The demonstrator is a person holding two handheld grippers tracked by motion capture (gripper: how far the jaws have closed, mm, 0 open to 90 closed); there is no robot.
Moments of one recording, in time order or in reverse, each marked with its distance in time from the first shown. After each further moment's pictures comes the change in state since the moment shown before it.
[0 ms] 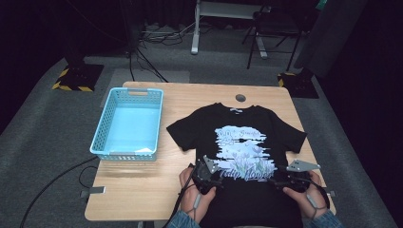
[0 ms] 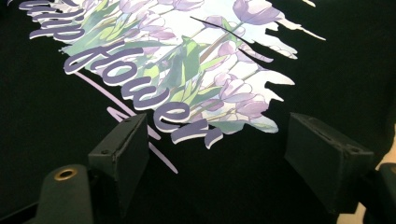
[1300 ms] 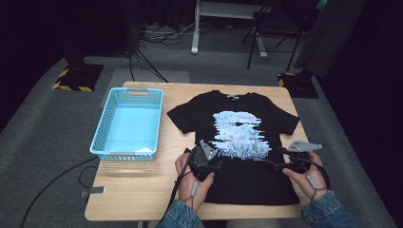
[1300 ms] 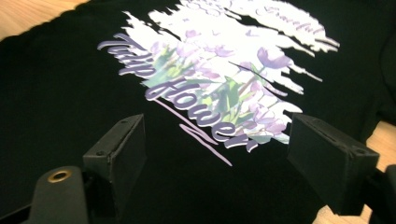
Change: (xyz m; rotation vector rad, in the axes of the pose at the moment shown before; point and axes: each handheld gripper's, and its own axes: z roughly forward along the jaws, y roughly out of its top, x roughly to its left) left arm 0.011 0.036 -0.042 -0.102 0.072 0.015; right arm -0.012 0.058 -0.012 -0.072 0.011 -0.028
